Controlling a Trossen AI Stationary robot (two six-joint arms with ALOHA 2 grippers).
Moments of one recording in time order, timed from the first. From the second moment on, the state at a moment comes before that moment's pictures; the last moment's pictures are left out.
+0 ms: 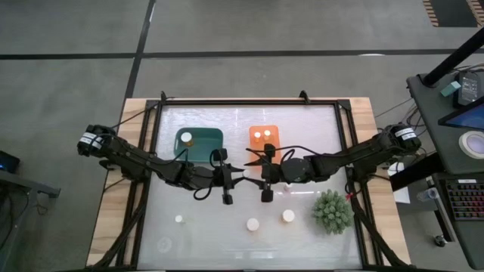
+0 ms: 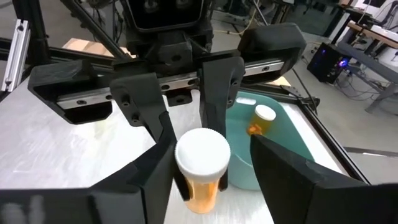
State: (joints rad) left arm -0.29 1.47 0.85 0.36 -0.52 0.13; right arm 0.24 1.53 0.97 0.27 0.34 -0.13
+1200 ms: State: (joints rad) left arm -0.29 1.40 0.84 0.23 -0.53 0.17; right arm 0.20 1.50 0.97 0.16 0.34 -0.01
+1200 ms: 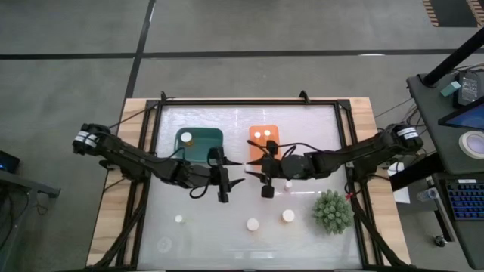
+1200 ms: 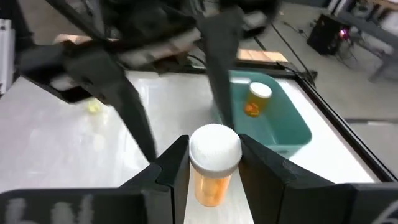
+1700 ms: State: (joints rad) left arm -0.30 1.26 0.82 0.14 -0.53 0.16; right arm -0.03 1.48 0.91 0.08 0.33 0.18
